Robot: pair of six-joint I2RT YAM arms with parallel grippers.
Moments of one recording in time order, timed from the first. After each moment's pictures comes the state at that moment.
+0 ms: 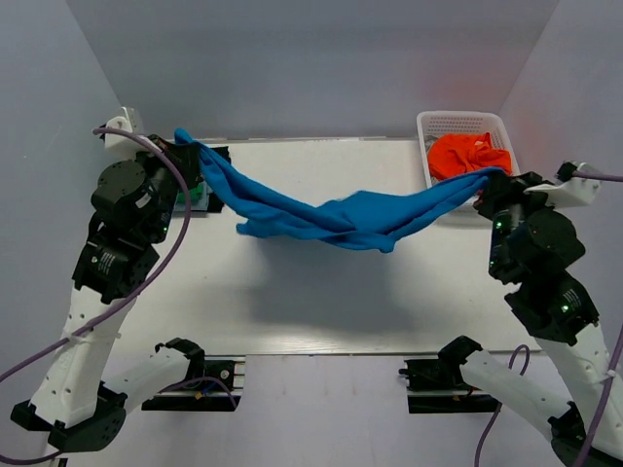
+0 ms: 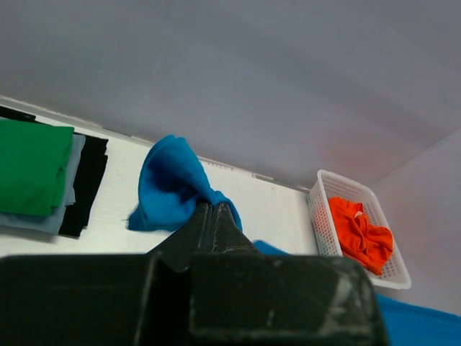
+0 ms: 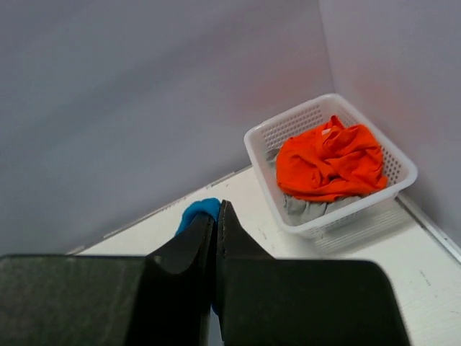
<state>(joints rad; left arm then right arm) -0.43 0.96 1.45 -0.47 -0.39 -0.47 0.62 0.72 1.22 -0.39 0.84 0.33</state>
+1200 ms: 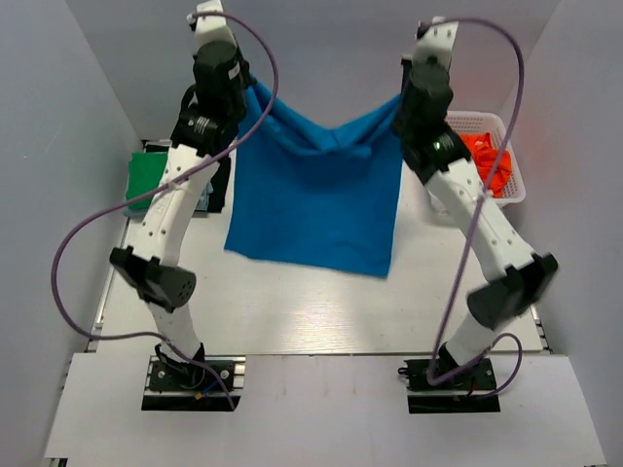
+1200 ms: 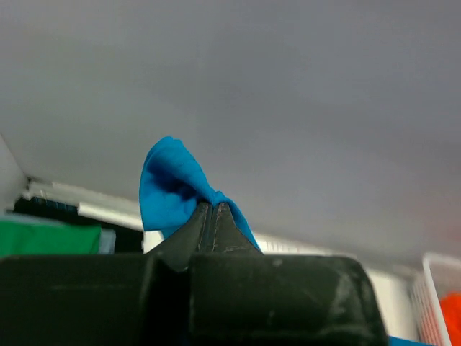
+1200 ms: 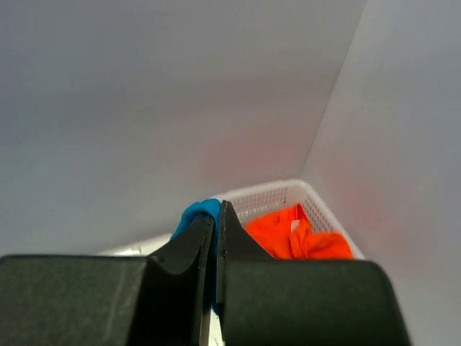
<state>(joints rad) -0.42 1.77 2.18 -0.39 -0.57 -0.22 0.53 1.60 1.81 -0.03 0.86 -0.20</state>
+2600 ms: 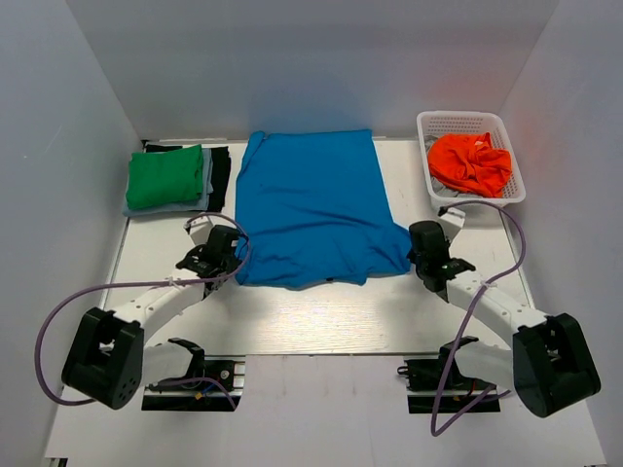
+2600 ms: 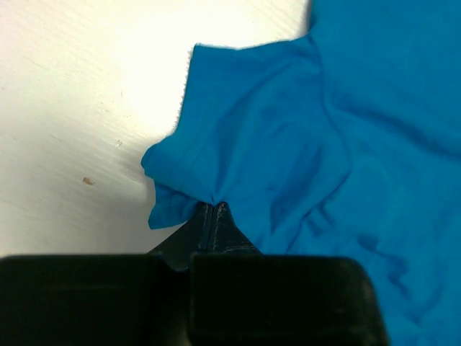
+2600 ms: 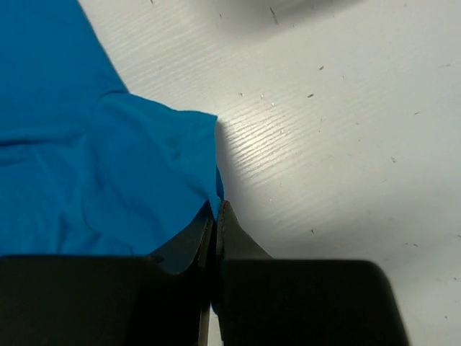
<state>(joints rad) -0.41 1.20 0.54 -0.22 -0.48 -0.84 0.41 1.15 0.50 -0.08 0.54 0.62</state>
